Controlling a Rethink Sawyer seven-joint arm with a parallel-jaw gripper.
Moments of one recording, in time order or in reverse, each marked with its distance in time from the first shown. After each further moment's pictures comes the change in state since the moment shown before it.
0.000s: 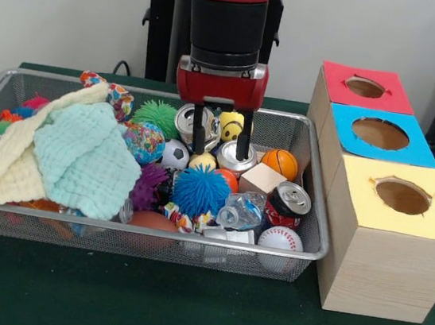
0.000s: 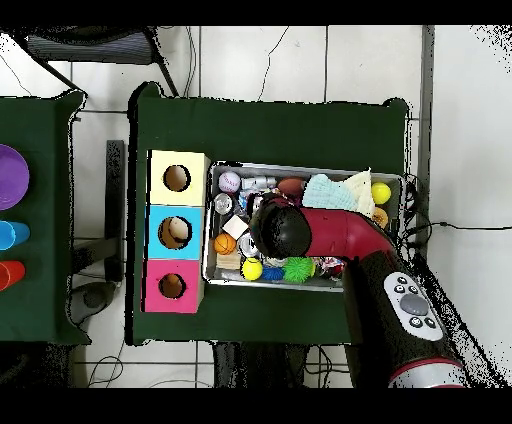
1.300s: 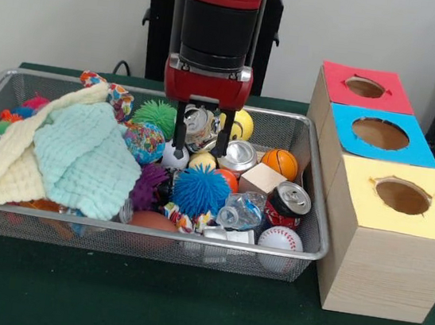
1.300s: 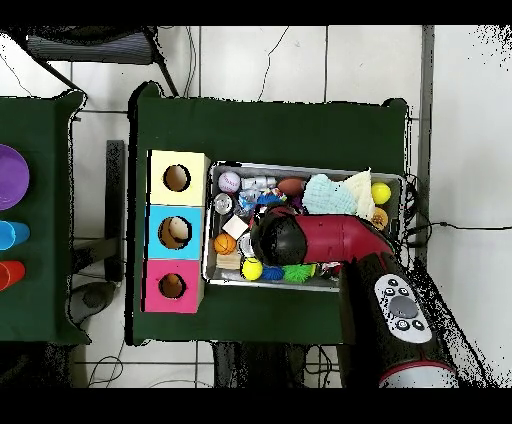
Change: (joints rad) arm 0.050 0.006 -0.076 -0.020 -0.108 0.000 0.000
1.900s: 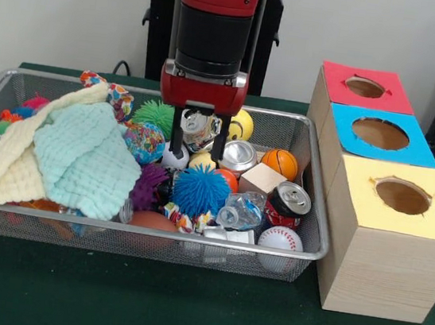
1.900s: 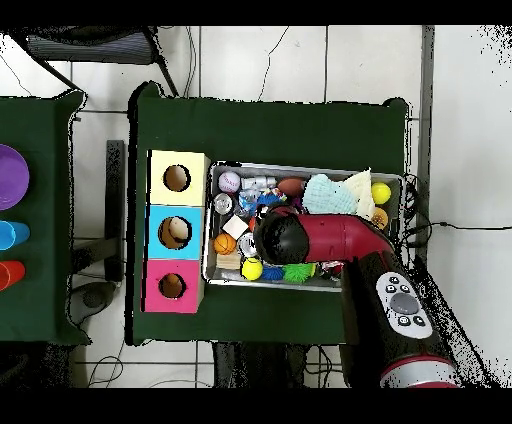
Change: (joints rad) arm -0.007 0.024 0.000 -0.009 0.000 0.000 0.000
